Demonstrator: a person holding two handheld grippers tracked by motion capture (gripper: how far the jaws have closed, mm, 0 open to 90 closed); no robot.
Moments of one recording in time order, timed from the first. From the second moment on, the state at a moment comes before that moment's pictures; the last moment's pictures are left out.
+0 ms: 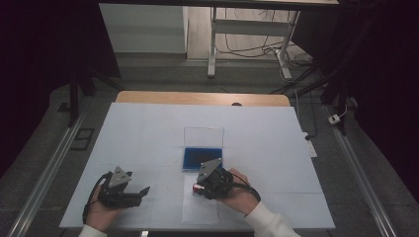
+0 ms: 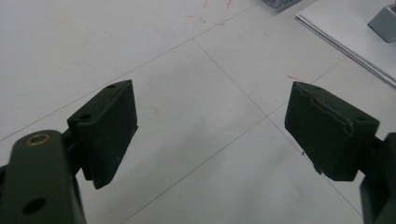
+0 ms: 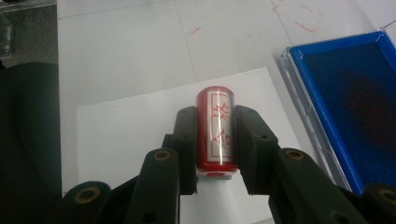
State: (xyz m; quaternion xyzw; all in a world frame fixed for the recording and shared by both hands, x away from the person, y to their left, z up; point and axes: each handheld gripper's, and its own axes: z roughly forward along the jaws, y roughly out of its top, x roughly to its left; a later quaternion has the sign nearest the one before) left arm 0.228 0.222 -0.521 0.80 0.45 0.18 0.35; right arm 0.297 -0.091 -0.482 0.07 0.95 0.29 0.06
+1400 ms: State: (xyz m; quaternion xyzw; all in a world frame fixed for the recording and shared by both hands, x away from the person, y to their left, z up) left arm 0.228 0.219 -0.522 0.81 0.45 0.19 0.34; right arm 0.299 -0.080 -0.484 0.07 0.96 0.25 0.06
